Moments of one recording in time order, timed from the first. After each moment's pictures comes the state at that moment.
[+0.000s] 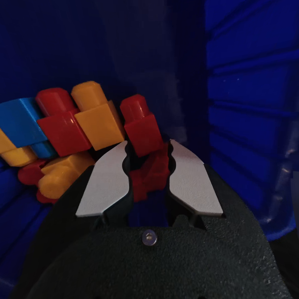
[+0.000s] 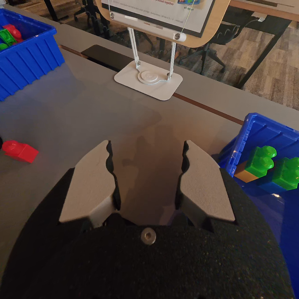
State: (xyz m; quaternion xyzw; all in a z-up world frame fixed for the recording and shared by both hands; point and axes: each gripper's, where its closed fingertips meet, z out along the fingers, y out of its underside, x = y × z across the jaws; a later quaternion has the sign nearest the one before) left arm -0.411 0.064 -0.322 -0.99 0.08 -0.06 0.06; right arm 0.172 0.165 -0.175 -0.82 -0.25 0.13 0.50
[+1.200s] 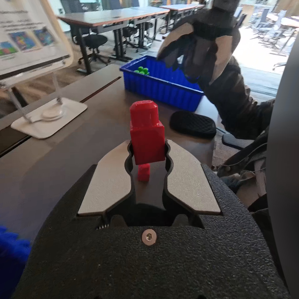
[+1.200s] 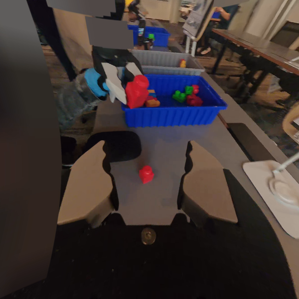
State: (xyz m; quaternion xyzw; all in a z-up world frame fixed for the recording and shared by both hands) left arm -0.153 0.022 -0.123 -0.69 0.41 -0.34 0.48; right arm -0.028 0.033 -0.090 -0.58 -0.57 0.37 0.45
